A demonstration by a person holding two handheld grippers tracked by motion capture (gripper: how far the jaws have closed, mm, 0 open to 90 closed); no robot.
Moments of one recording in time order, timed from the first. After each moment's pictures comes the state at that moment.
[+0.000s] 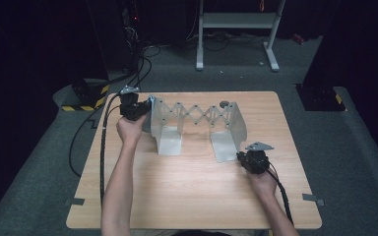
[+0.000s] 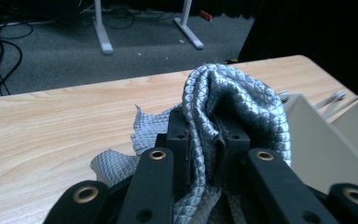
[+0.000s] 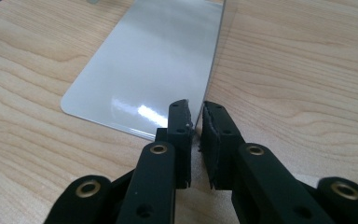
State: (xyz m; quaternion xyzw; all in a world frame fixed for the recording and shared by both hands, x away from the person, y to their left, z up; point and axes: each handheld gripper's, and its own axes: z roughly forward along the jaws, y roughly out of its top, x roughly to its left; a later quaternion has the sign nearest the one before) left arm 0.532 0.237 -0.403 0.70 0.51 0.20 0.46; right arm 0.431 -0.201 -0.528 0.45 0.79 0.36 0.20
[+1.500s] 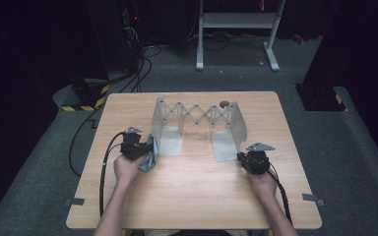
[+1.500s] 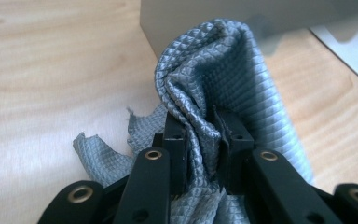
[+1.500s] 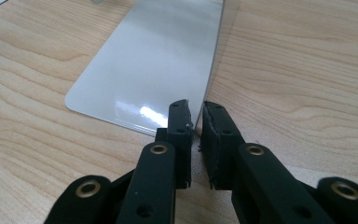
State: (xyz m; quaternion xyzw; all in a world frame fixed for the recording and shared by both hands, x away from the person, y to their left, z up) left arm 0.446 0.243 -0.491 0.76 0.51 0.11 0.38; right arm 0.430 -0.202 -0.528 0.46 0.79 0.36 0.20
